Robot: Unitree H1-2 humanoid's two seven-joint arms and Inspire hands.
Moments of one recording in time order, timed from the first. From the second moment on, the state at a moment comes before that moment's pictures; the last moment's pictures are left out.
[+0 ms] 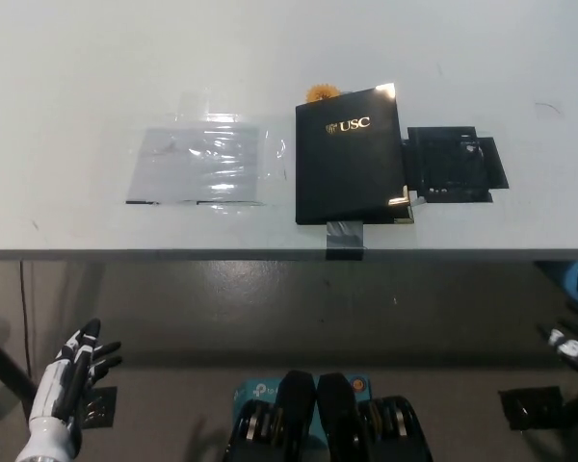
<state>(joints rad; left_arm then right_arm) -0.03 0.07 0.21 -0.04 -0.03 0.43 -0.01 -0.07 -0.19 -0.17 -0.04 0.29 0.23 0.07</state>
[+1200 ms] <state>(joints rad) -0.02 0.07 0.21 -0.04 -0.03 0.45 -0.01 -0.52 0.02 -0.24 0.08 0.38 0.46 -0.06</state>
